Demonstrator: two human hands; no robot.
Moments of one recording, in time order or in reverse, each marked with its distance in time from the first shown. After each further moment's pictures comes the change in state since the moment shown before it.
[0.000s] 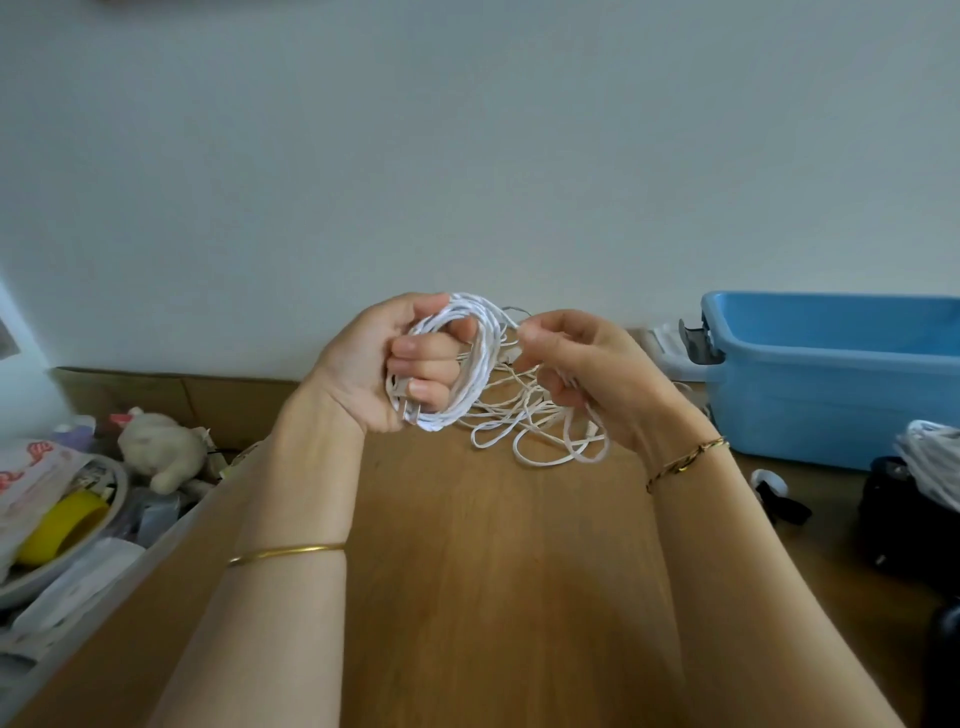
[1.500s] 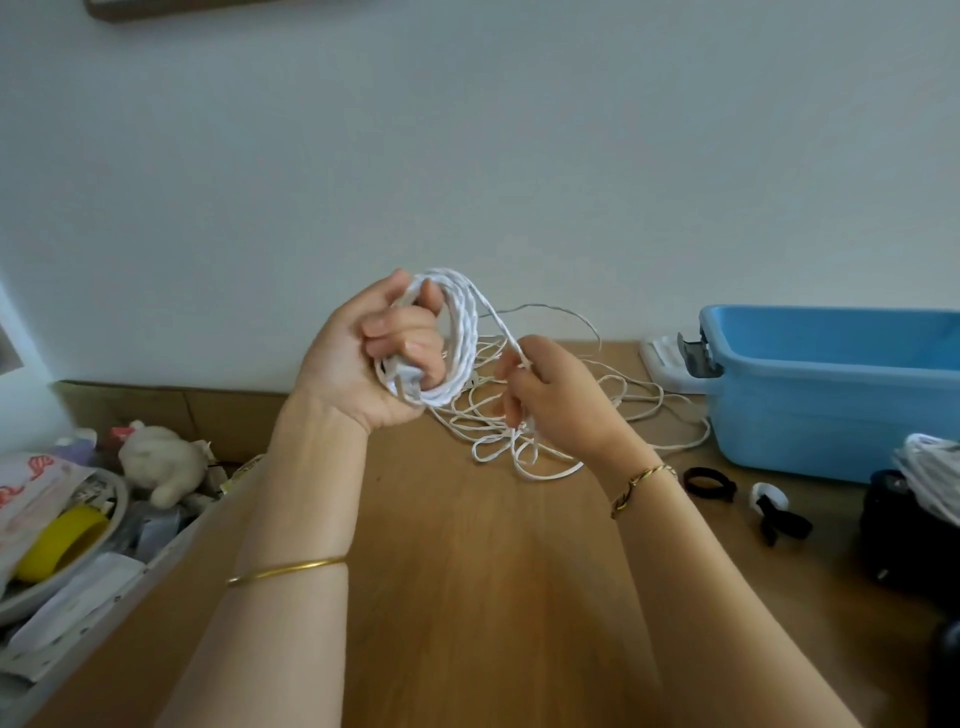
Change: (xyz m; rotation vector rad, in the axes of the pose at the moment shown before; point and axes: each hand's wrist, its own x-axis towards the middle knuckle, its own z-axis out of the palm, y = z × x) left_hand 0.001 0.006 -0.007 -0.481 -0.141 0.090; right_hand 0.008 0.015 0.026 -0.512 0.045 -0.209
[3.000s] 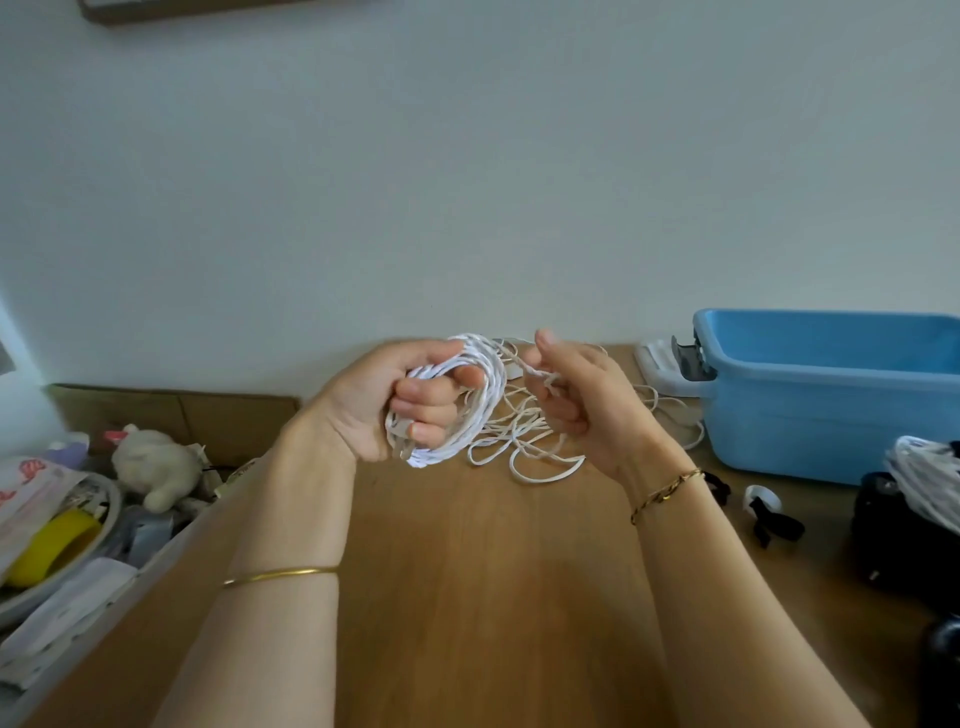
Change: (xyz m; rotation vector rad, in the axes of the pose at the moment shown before) left_hand 0.001 -0.012 -0.007 0.641 0.176 -0.152; right_hand -0.002 0.018 -0.022 0.689 -0.048 0.148
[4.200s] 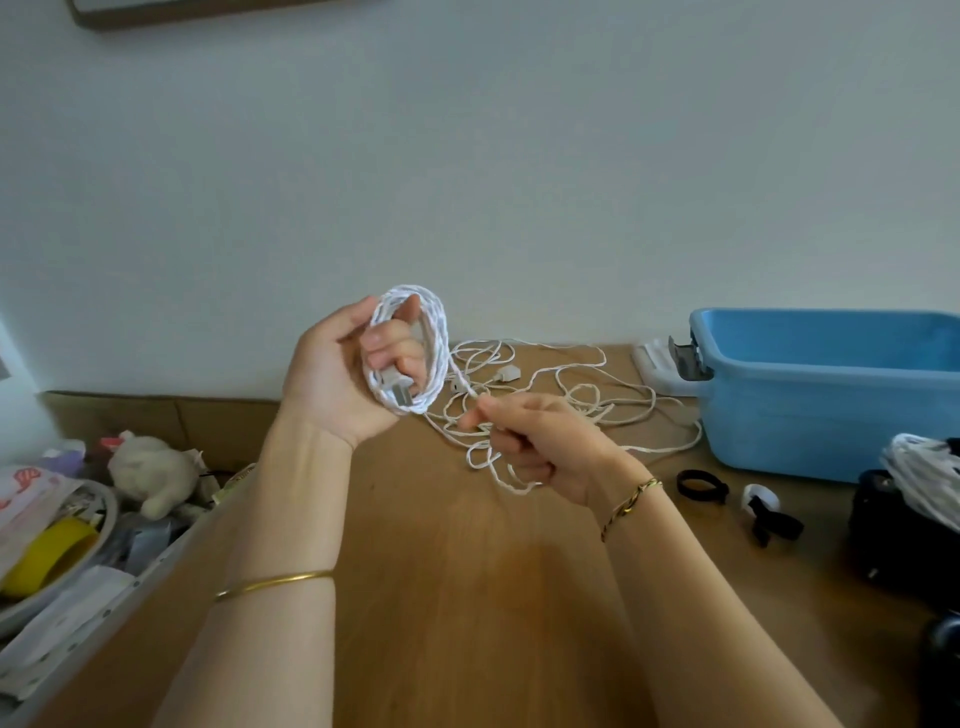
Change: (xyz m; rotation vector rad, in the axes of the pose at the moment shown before) left_hand -0.005 0.009 -0.001 -0.525 0.168 0.427; right_hand -0.003 0.023 0.016 -0.178 -0.177 0.269
